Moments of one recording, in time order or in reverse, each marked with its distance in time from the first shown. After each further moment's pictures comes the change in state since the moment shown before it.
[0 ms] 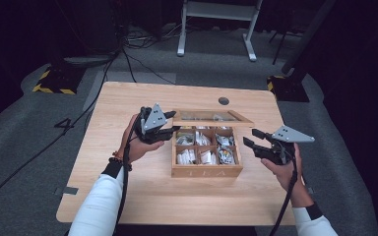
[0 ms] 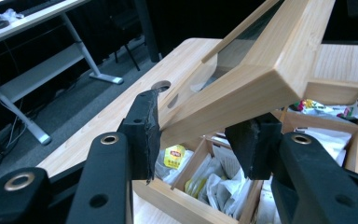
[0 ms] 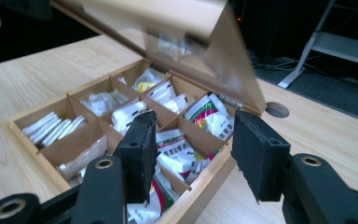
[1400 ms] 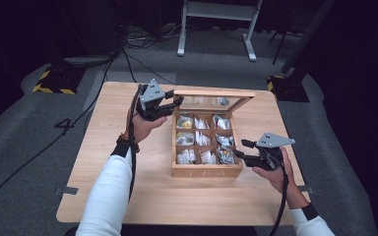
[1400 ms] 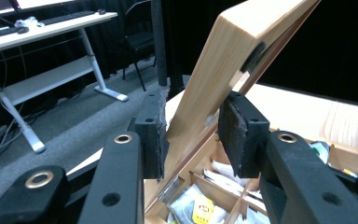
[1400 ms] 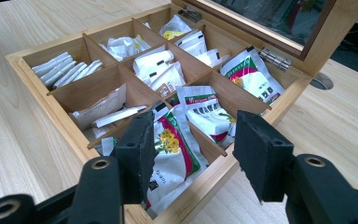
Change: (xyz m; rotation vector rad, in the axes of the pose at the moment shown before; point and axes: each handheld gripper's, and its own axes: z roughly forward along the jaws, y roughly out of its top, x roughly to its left) left arm 0.048 0.024 0.021 -0.109 0.022 -0.144; right arm 0.013 -0.020 0.024 0.153 0.090 -0.078
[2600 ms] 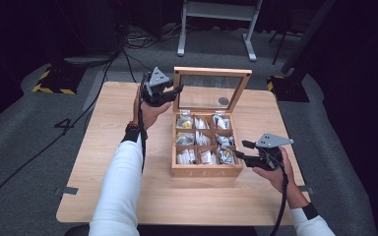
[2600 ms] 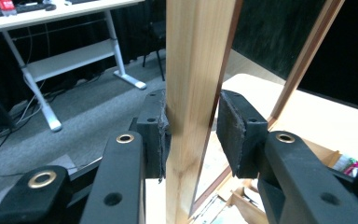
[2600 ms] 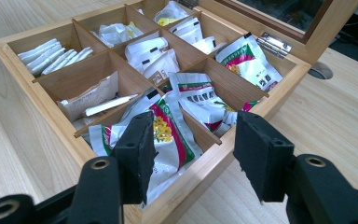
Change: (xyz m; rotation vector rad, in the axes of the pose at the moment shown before) left arm 0.032 0.004 0.041 0.051 0.098 -0.085; right arm -0.005 -0.007 0.004 0.027 -0.009 0.001
